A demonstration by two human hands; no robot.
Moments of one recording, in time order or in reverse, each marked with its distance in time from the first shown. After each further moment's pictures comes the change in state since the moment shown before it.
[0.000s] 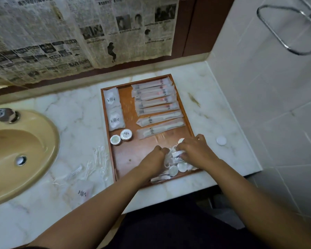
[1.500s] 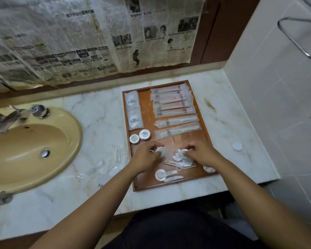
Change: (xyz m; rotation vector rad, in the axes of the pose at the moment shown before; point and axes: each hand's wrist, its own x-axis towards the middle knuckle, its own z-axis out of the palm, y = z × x) left_hand -0.057 -0.055 -0.052 -0.529 0.299 -0.125; right_hand 0.008 -0.045 -0.023 0.679 -0.089 0.233
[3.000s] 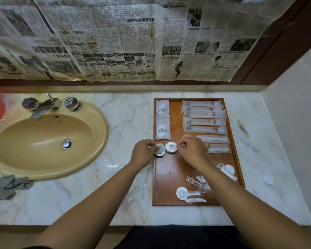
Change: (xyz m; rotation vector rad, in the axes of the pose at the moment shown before) left_hand 0.033 -0.068 -0.087 -0.056 0.317 -0.249; right_hand 0.099 -0.107 0.070 -0.324 0.266 -0.028
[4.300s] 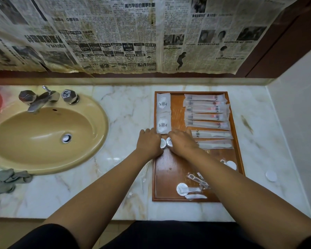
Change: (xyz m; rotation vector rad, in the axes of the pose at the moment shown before) left_hand 0.022 0.020 0.020 1.009 0.000 0.368; right_hand 0.039 -0.018 0.035 -0.378 -0.227 -0.374
